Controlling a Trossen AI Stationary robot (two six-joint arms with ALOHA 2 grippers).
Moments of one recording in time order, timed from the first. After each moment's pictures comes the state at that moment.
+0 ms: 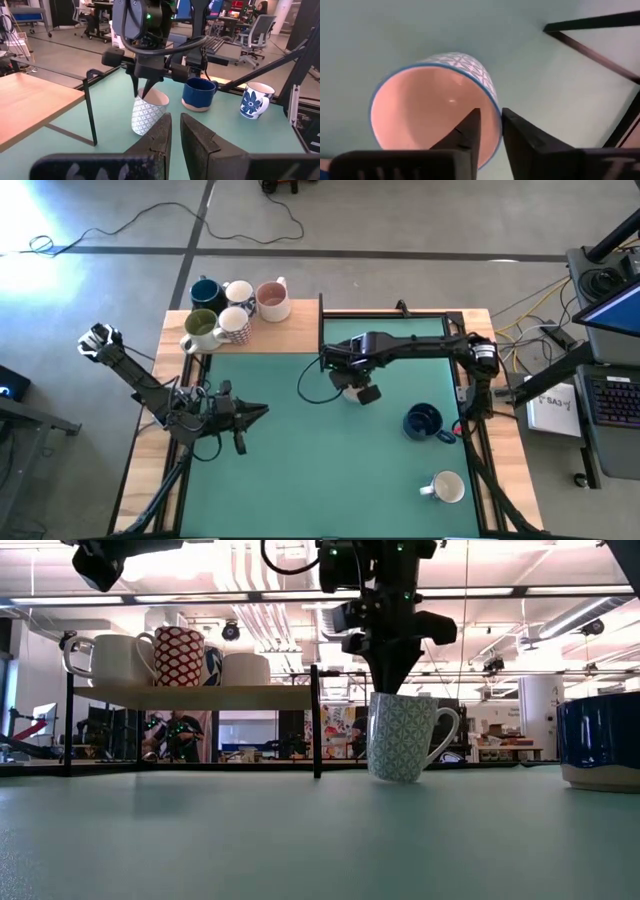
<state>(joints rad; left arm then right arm) -0.69 0.92 0.56 0.11 -1.01 -0.37 -0.14 1.90 1.65 -1.14 0.10 -0.58</state>
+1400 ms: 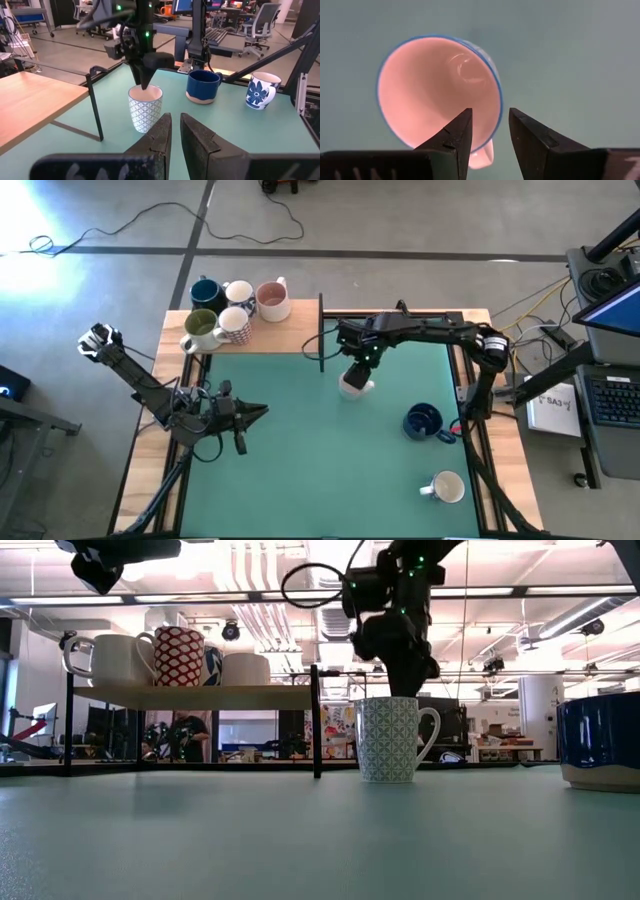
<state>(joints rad) -0.69 0.92 0.56 0.05 -1.01 -0.37 -0.31 1.83 1.52 -1.09 -0.14 0.24</state>
